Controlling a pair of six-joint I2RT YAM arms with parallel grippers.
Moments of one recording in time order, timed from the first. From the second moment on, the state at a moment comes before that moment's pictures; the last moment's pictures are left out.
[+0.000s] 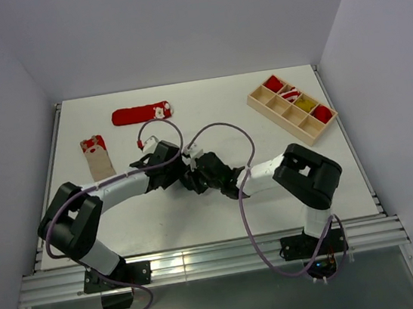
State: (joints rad) left arm -0.67 1.60 0.87 -0.22 -0.25 -1.08; right arm 0.92 1.79 0.78 0.44 0.07 0.28
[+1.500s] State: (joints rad) left arm -0.66 1.57 0.69 0.10 -0.21 -1.16; right arm 0.52 2.05 0.81 0.70 -0.89 0.73
